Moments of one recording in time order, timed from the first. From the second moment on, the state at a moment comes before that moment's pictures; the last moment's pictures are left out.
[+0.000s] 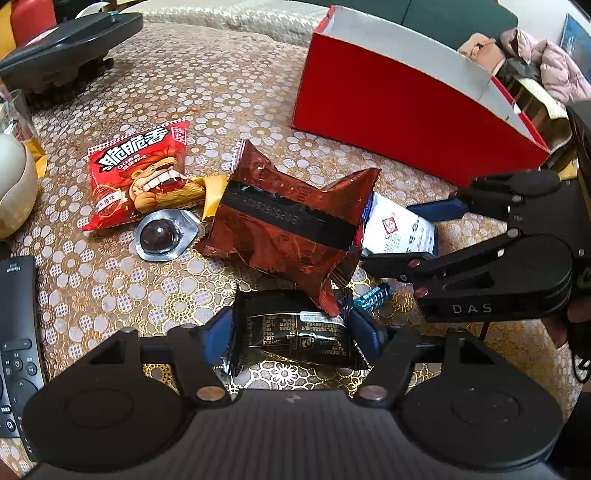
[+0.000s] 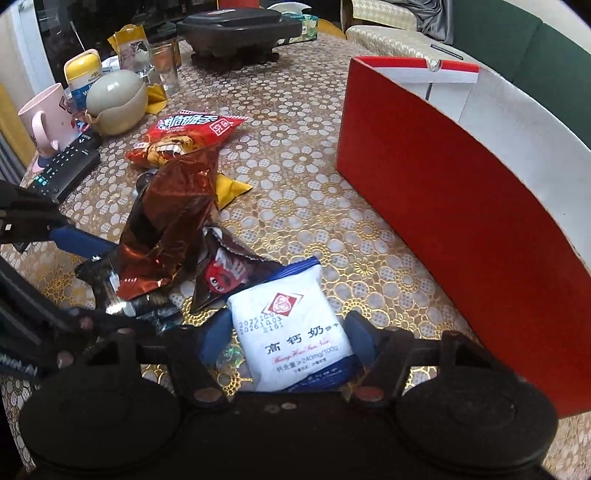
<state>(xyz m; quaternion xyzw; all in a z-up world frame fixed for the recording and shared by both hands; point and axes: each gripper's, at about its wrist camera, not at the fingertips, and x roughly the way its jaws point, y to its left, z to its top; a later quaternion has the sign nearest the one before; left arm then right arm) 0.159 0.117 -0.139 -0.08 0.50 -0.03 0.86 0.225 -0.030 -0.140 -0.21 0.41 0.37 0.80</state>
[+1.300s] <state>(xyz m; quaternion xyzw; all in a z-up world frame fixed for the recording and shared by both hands) 0.111 0.063 -0.036 -0.05 0.42 -0.04 0.90 0.138 -0.139 -0.042 -0.06 0.35 0.27 0.89</state>
